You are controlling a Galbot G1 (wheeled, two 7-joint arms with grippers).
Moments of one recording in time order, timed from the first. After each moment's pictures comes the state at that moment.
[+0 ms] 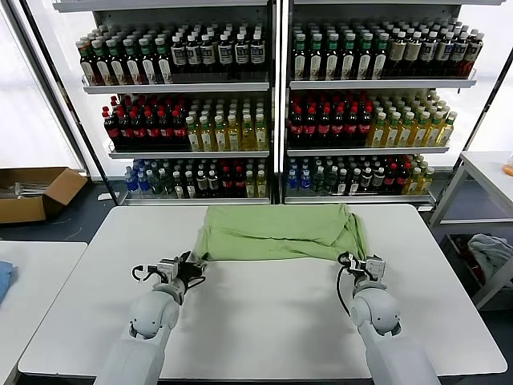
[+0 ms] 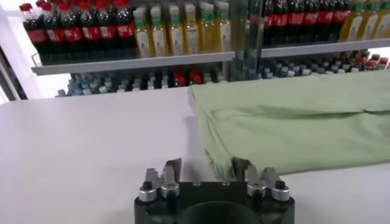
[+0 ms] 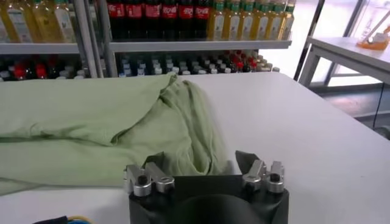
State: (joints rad) left arm 0.98 -1.32 -0.36 -1.58 -0.22 0.56 -0.02; right arm -0.97 1.30 0.36 1.62 0.42 -0.58 0.46
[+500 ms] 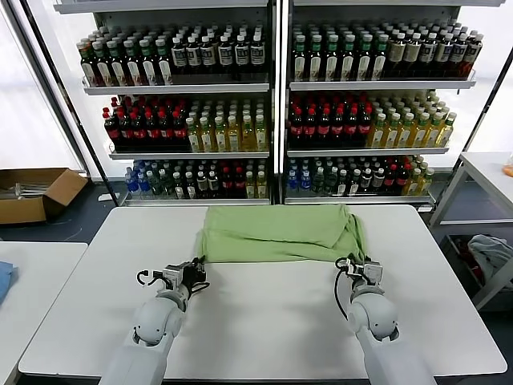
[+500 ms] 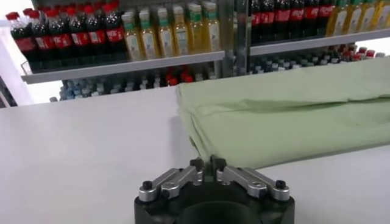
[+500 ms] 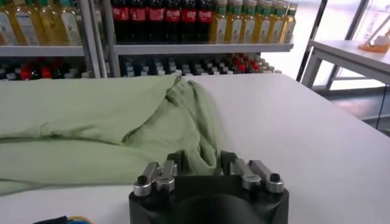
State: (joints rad) left arm 1.02 -1.32 -0.35 -1.62 -0.18 0.57 -0.01; right arm -1.01 1.29 0.35 1.67 0.40 -0.58 0.48
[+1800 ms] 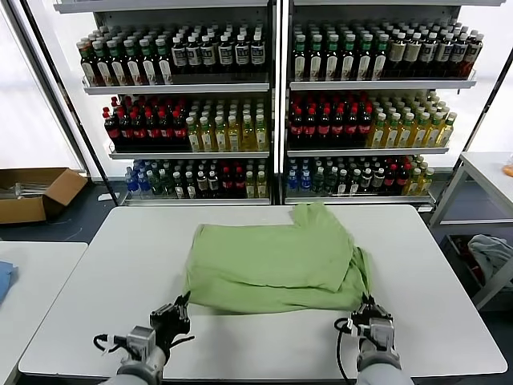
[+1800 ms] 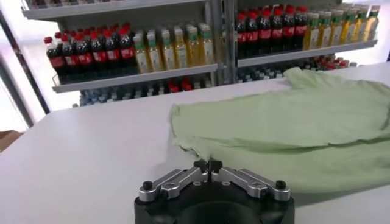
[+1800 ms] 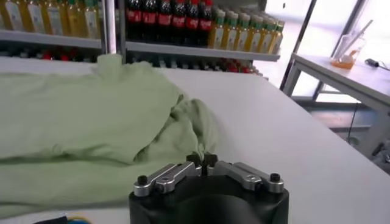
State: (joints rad) left arm 1.61 -1.34 -0.47 -2.23 -0.09 0.55 -0.02; right arm -1.53 1.26 0.34 2.15 0.27 -0.58 0.56
